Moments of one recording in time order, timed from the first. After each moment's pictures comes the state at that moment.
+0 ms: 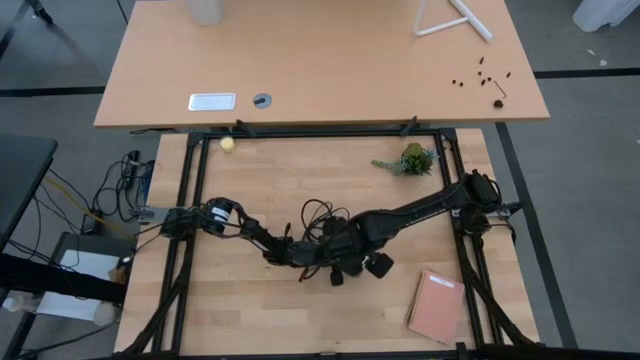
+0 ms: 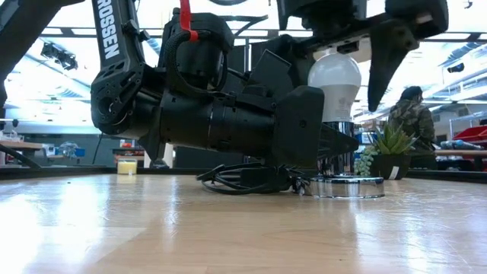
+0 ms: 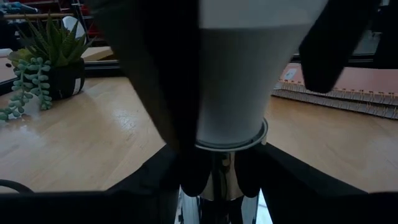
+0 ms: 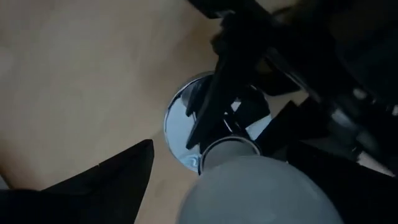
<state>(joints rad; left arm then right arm) -0.25 2.33 1.05 1.18 -0.42 0.00 0.27 1.93 1.60 -1.15 0.02 -0.53</state>
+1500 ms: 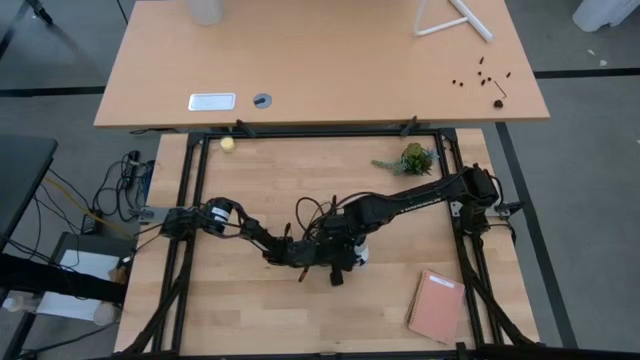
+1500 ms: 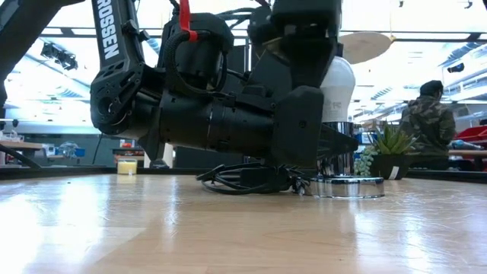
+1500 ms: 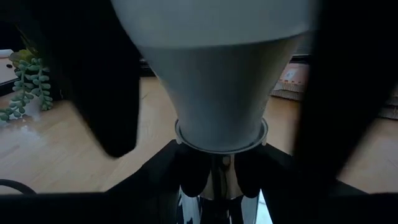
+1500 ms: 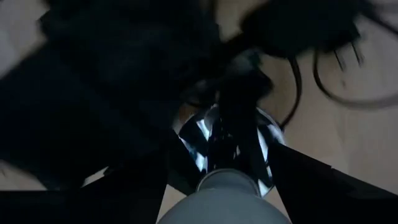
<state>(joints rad) -0.25 2.33 1.05 1.19 -0.42 0.00 0.16 1.93 1.55 -0.99 -0.05 0.57</state>
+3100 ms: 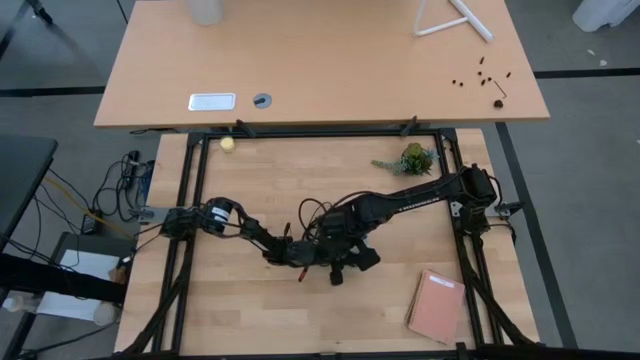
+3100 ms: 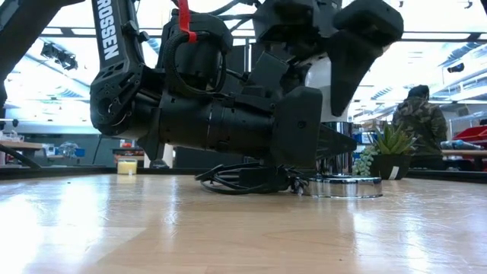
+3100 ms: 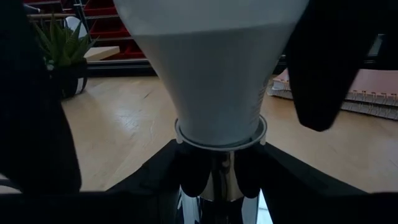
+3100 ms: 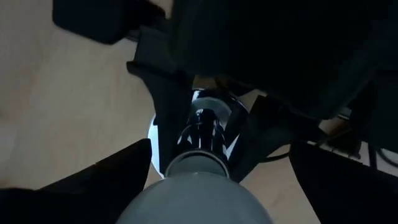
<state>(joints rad) -0.25 2.33 1.04 1.19 -0.42 -0.01 0.15 1.93 1.57 -1.04 -0.10 -0.33</state>
